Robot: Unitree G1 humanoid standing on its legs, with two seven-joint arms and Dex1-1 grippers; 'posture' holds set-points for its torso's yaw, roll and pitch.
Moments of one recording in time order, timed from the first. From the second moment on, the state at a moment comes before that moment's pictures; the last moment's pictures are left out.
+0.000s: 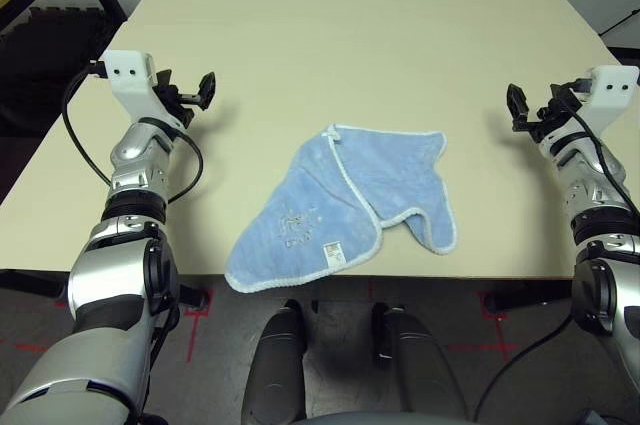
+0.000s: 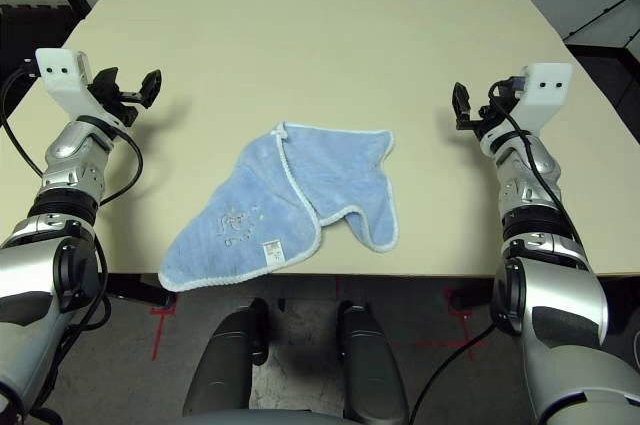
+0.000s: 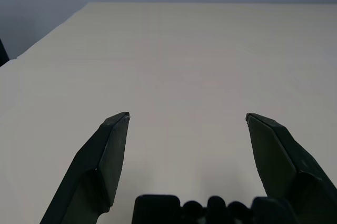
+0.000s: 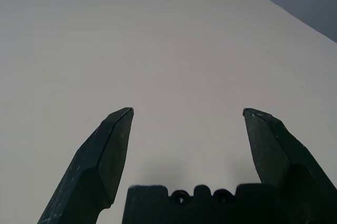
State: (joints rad) left arm -0.95 0.51 0.29 1.12 -0.20 -0.26 -0.47; right arm -0.82 -0.52 -0.33 1.02 0.25 -0.24 0.41
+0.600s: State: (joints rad) left arm -0.96 0.51 0.29 1.14 -0.19 -0.26 -0.51; right arm -0.79 -0.48 -0.32 0.97 0.25 -0.23 0.40
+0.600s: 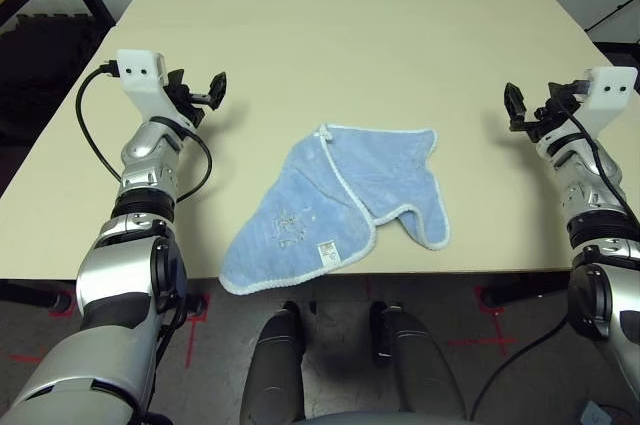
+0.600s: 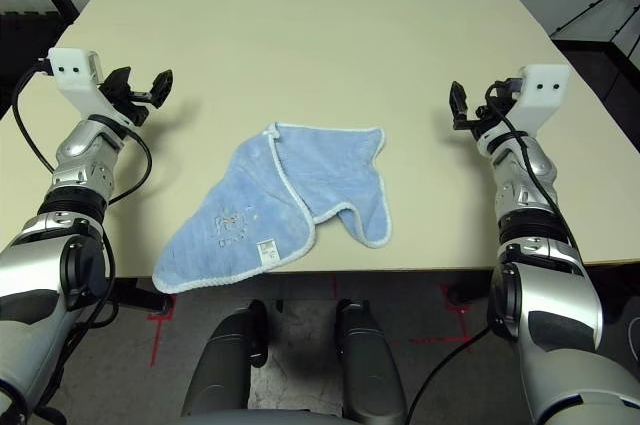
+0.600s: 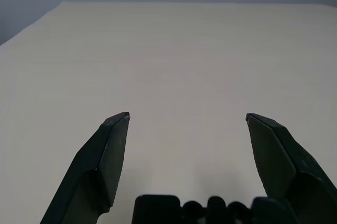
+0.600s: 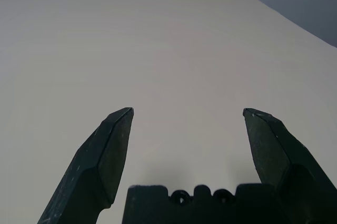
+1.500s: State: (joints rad) left arm -1.08 0.63 0.11 1.16 -0.12 -0.17 -1.30; right arm -0.83 -0.53 -0.29 0.96 0.24 -0.16 0.60
